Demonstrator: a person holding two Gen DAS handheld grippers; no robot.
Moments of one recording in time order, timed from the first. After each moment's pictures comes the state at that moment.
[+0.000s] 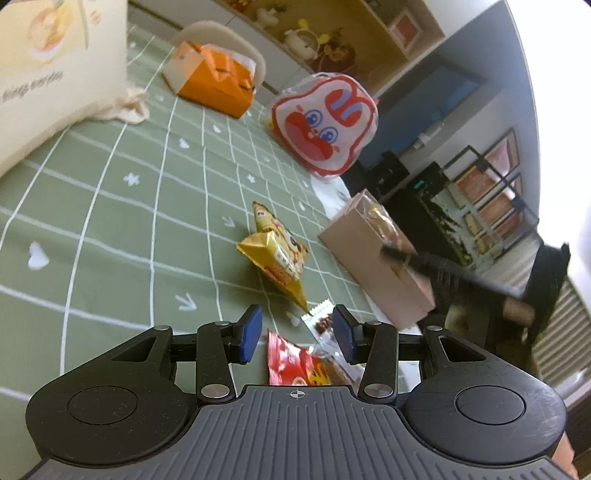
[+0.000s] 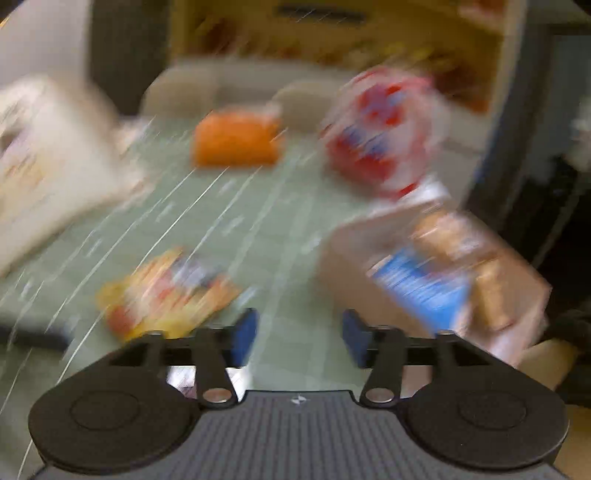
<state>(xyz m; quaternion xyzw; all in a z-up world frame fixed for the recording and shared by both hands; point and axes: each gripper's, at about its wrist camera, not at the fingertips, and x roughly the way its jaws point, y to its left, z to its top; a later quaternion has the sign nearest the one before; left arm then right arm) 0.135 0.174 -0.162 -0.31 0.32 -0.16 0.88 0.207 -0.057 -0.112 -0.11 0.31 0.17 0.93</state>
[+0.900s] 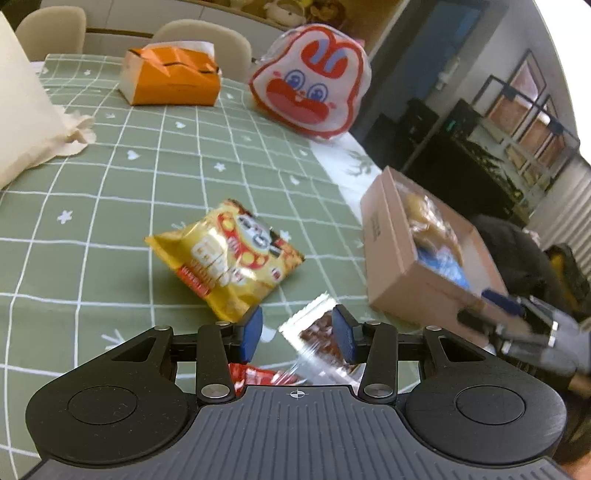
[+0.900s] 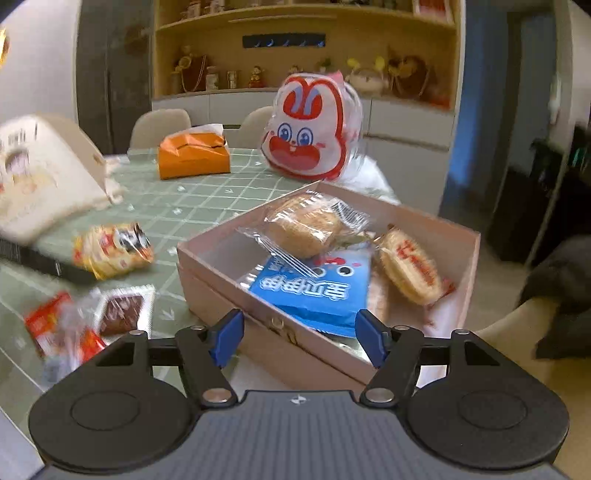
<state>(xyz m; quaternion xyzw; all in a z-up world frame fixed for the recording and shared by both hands) 0.181 0.099 -0.140 -0.18 0.37 -0.13 0.90 0.154 -0.194 -0.149 -0.08 0.28 0.19 0.94</state>
